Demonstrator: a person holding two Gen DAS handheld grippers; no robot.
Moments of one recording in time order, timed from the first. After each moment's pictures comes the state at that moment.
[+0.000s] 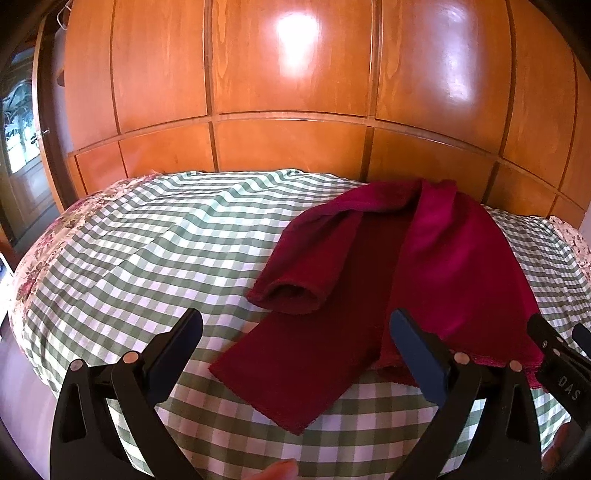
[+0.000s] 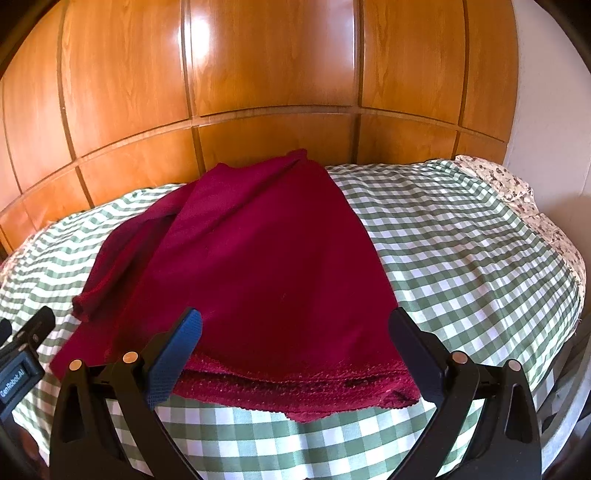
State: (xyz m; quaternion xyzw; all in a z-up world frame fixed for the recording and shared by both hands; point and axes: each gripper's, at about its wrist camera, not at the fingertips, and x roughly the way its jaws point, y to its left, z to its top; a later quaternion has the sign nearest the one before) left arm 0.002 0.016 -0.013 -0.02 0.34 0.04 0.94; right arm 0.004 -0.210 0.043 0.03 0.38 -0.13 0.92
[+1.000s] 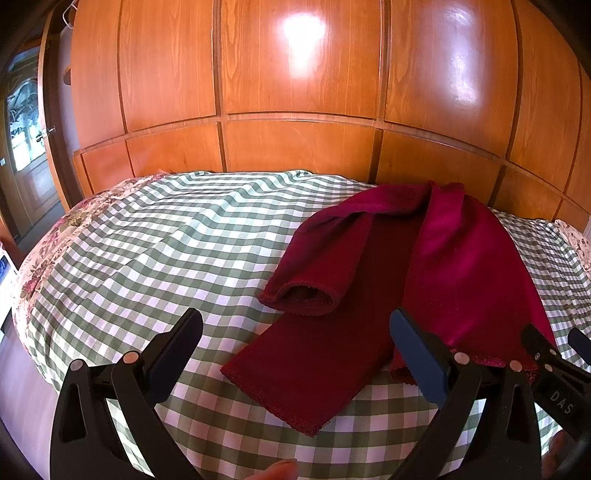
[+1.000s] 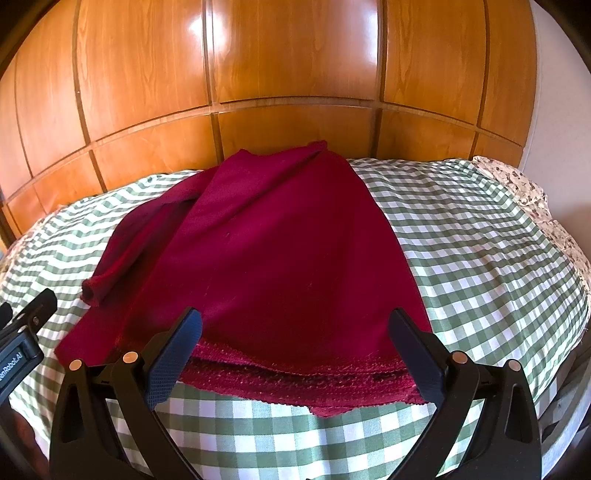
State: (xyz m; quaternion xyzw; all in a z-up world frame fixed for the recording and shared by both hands) left arm 0.005 0.019 -0.012 -0.02 0.34 0.06 0.94; right arm 0.009 -0.195 0.037 0.02 0.39 -0.10 0.92
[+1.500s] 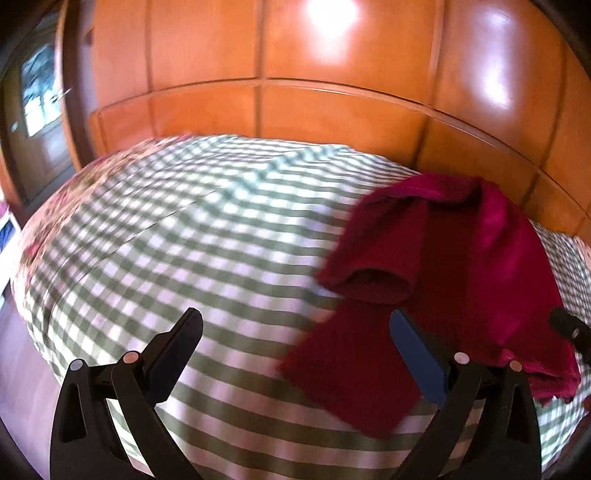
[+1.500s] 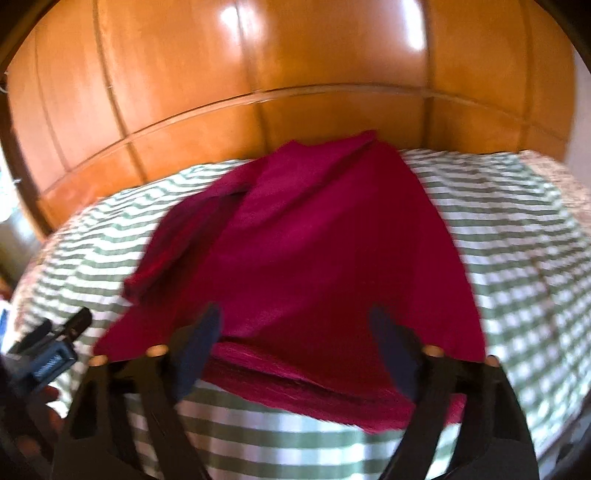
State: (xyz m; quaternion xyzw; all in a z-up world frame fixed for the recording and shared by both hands) left arm 0.020 0.088 -0.040 -0.08 0.39 0.10 0.91; right arm 0.050 -0.183 0.037 0.07 0.42 0.04 0.90
